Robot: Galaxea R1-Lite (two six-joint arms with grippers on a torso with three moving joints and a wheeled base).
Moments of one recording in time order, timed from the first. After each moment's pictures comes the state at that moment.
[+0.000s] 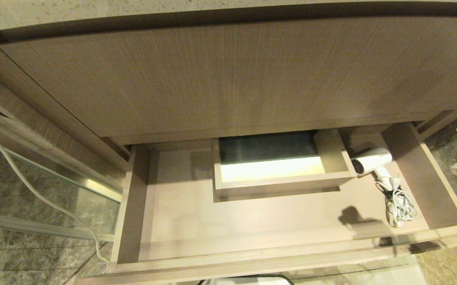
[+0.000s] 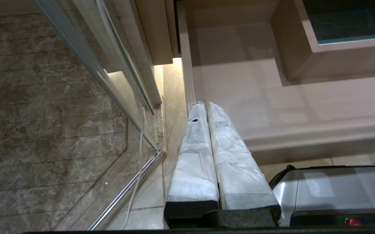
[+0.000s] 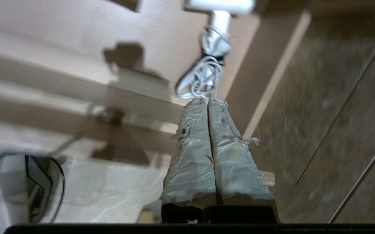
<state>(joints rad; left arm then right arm) 0.00 0.00 0.00 0.00 0.00 0.00 -0.20 1.32 -0.96 0.25 0.00 -0.63</state>
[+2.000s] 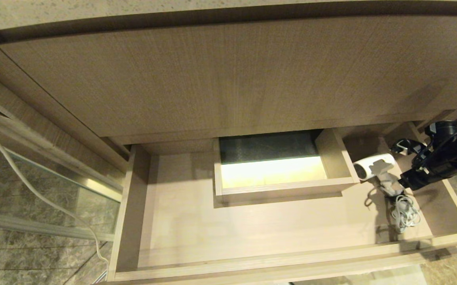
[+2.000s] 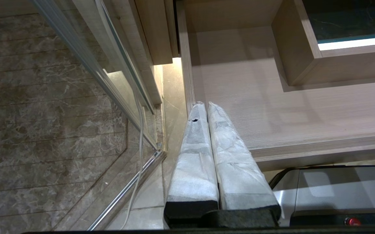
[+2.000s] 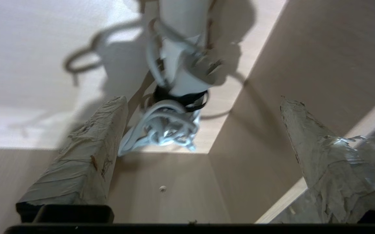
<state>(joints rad) 0.00 0.00 0.00 0.00 0.00 0.00 -0.35 2.19 -1.43 0.13 -0.02 -0.66</state>
